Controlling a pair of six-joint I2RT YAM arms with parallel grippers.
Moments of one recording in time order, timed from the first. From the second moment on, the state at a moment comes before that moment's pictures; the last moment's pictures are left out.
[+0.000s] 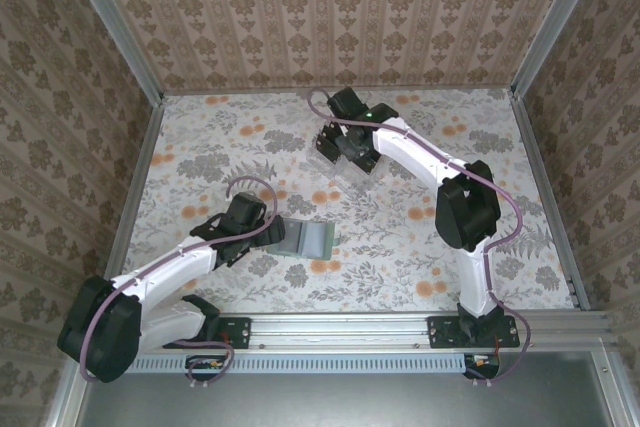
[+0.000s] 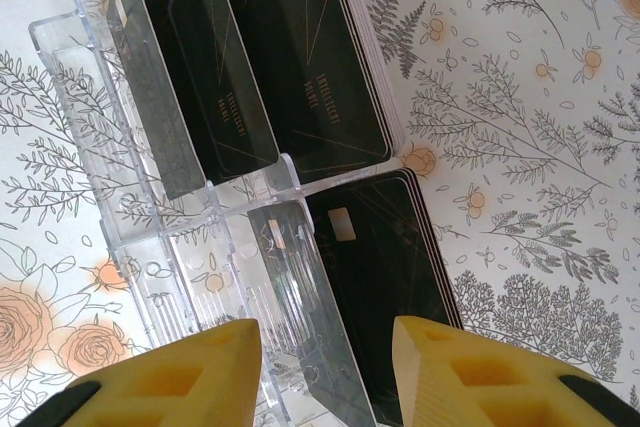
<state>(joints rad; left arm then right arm) -0.59 1.11 0.48 -0.36 -0.15 -0.62 0.55 2.06 1.86 -0.90 0.31 0.02</state>
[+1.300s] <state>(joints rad) -0.59 1.11 0.48 -0.34 -0.14 -0.62 0.53 2.10 1.82 -0.90 0.21 -0.02</state>
